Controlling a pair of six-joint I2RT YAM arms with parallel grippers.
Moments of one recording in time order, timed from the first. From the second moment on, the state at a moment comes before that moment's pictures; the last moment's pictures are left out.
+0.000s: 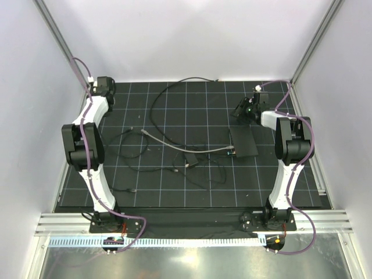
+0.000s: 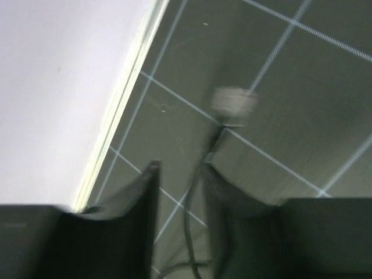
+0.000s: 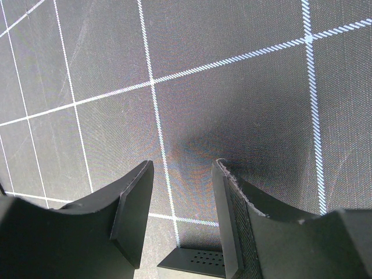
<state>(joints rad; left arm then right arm) 0.06 1.99 1.62 -0.61 -0.60 -0.11 0.02 2.05 1.27 0.04 -0.26 0.52</state>
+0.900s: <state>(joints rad) -0.50 2.01 1.65 -0.13 0.45 -0.21 0.02 2.05 1.27 0.04 -0.26 0.53</state>
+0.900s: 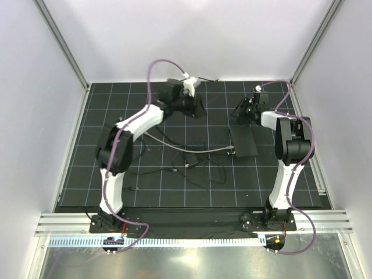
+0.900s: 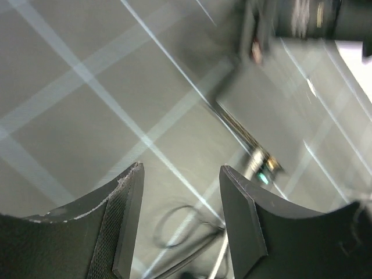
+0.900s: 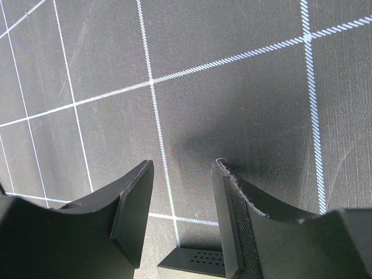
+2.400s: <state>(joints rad) -0.73 2.42 1.80 -0.04 0.82 -0.28 0.06 1.03 0.48 -0.37 0.00 0.73</state>
